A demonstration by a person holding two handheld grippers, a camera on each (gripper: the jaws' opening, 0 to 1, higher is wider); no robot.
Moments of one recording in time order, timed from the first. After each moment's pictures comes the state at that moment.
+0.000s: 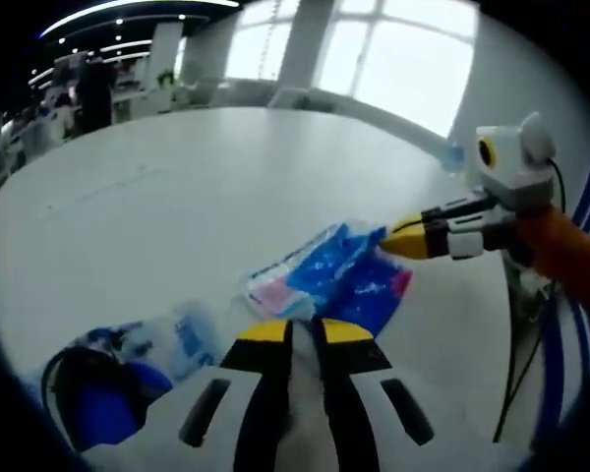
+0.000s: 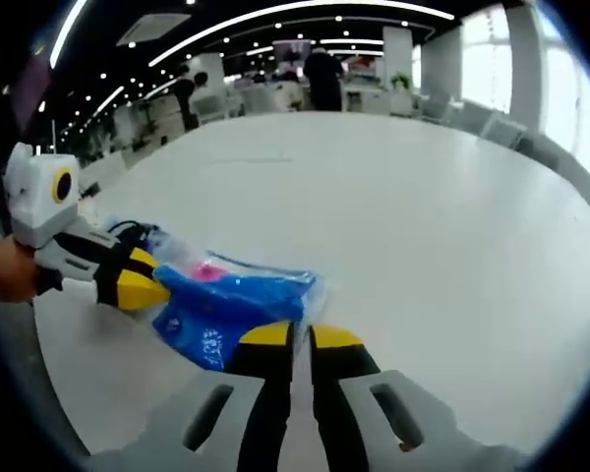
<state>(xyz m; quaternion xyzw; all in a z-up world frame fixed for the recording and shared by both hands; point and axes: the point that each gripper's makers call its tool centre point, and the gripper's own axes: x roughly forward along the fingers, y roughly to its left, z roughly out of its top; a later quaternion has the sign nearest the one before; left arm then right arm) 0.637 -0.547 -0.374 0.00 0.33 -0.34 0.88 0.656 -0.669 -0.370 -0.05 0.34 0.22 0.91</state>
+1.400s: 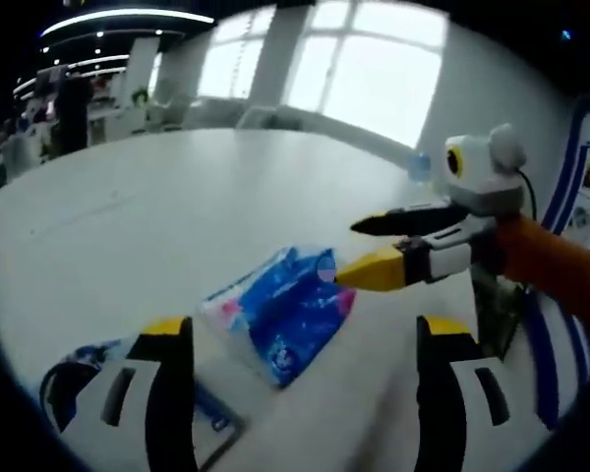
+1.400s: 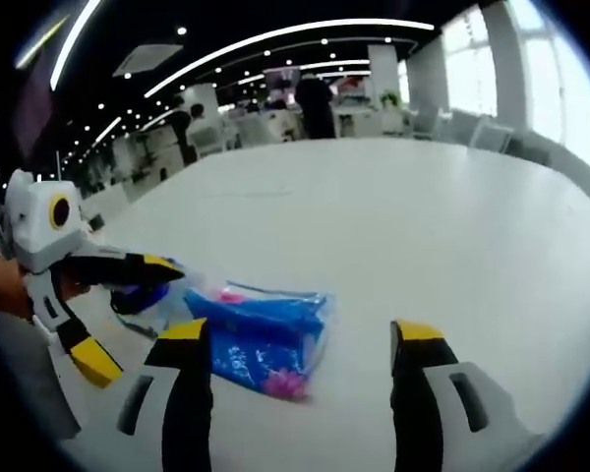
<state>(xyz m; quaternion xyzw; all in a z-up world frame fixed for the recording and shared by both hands) 0.610 -0.571 -0.339 -0.01 0.30 -0.41 0.86 0.644 -0.663 -0.337 -0.01 0.28 0.22 0.93</state>
